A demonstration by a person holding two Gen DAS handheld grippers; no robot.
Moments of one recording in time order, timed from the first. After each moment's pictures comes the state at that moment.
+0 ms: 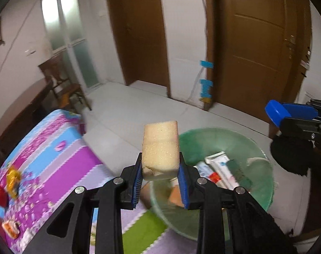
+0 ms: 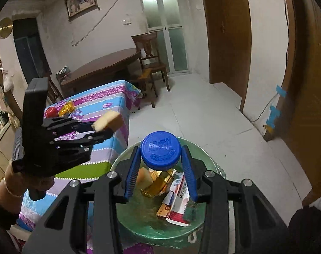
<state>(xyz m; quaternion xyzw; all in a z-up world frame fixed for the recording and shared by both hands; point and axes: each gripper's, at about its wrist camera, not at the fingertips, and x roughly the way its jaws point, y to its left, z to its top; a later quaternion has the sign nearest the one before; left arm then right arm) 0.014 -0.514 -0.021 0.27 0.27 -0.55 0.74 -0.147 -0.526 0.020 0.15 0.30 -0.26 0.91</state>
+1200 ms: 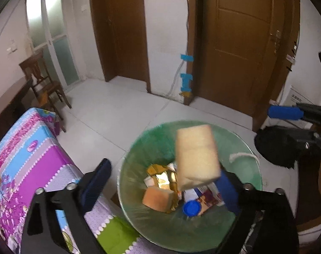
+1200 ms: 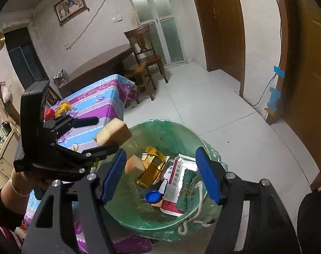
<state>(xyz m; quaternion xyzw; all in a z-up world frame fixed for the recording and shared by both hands) 0.006 -0.529 -0.053 0.27 0.29 -0.59 0.70 -0.173 -0.553 -0.007 0.20 0.30 -0.26 0.89</state>
